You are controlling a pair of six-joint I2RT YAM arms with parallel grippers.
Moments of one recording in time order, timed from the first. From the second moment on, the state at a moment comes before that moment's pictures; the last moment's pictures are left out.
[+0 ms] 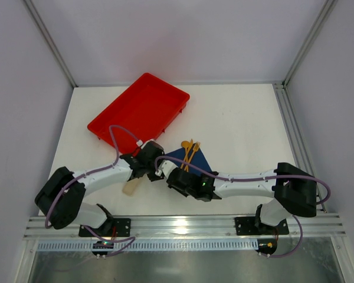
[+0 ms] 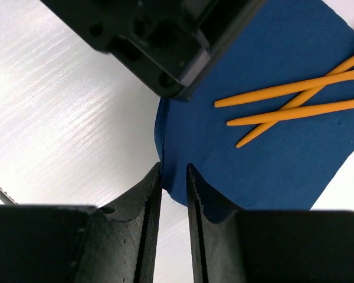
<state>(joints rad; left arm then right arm) -0.75 1.40 0.70 -0.29 0.01 -1.04 1.25 1.52 0.84 -0.23 0.34 0.08</state>
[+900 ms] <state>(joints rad) -0.76 1.30 0.66 -0.30 0.03 -0.97 1.15 1.52 0.84 -0.20 0.29 0.08</state>
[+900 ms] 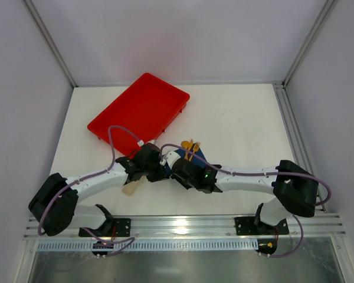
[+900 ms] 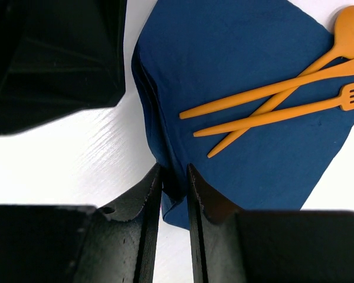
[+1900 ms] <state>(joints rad) -0.78 1.42 0.68 -0.17 0.11 -0.97 1.08 1.46 0.80 -0.19 0.21 0.08</state>
